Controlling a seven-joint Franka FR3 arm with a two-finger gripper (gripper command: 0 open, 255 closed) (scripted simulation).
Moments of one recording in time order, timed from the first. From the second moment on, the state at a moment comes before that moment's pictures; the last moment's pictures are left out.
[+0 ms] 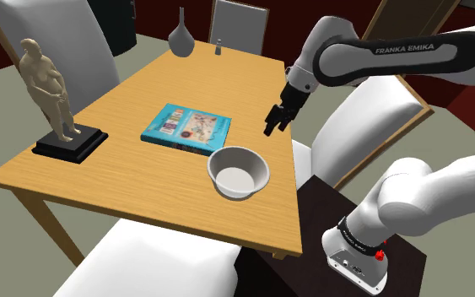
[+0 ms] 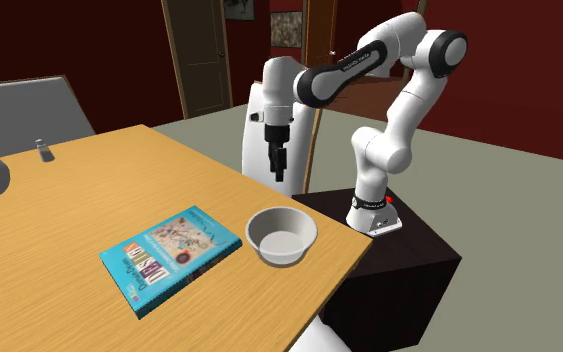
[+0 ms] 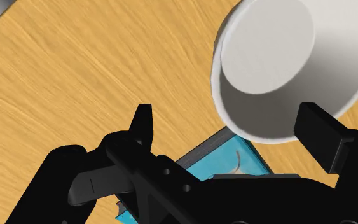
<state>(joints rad) 0.10 -0.58 -0.04 -2.59 0.19 2.08 -0.03</state>
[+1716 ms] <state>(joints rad) 0.22 -0.31 -0.12 -2.70 0.47 2.42 -0.23</state>
